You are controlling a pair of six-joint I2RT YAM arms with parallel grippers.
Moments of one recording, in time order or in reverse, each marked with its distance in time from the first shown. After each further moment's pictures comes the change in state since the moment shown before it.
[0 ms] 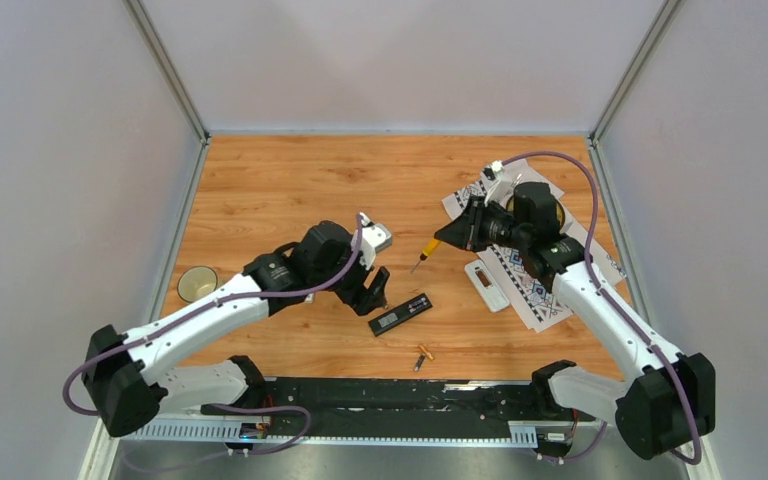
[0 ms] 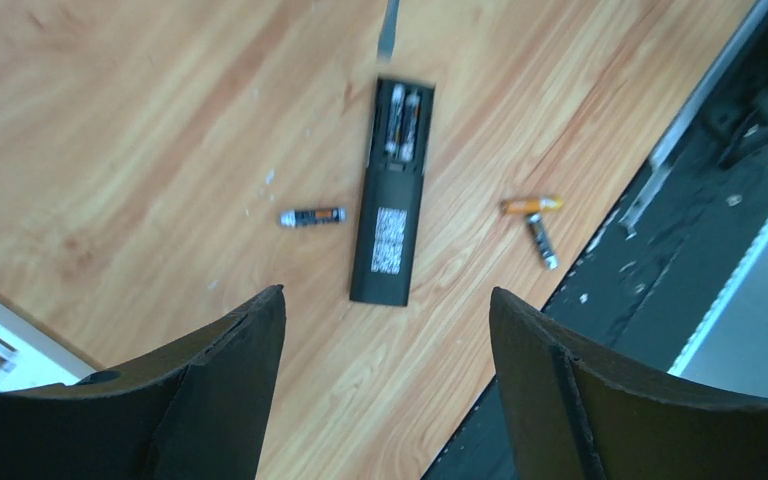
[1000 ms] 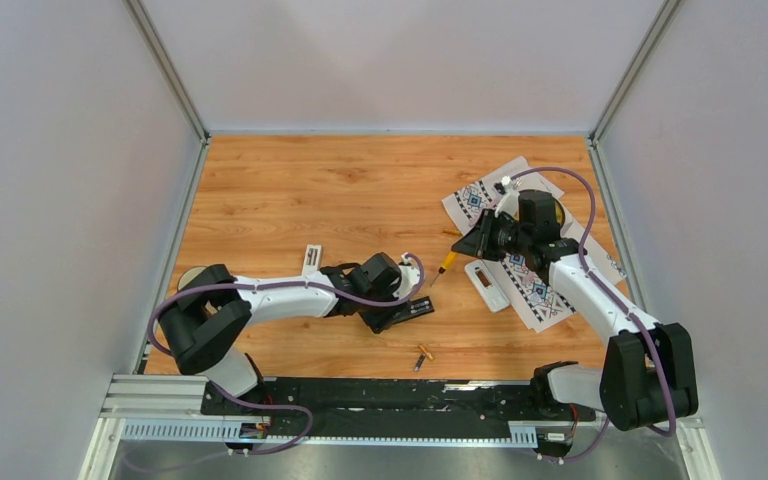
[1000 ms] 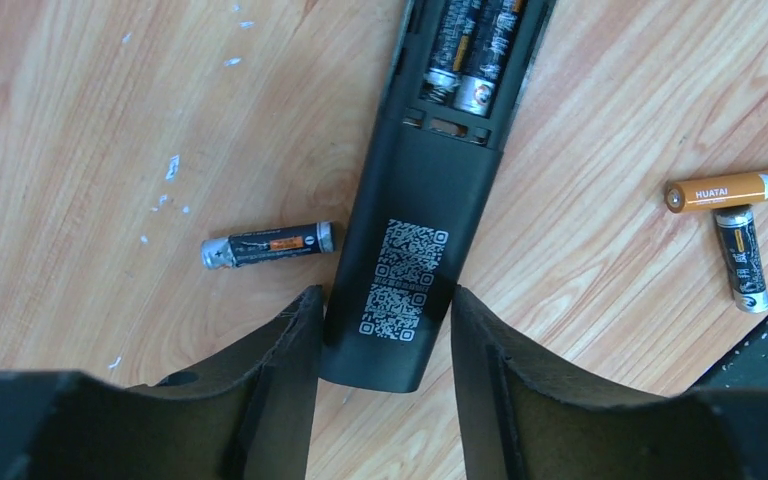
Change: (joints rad) left arm -0.122 0.472 -0.103 0.218 -0.135 0.056; right arm -0.181 0.132 -0.111 -0.015 -0.014 -0.024
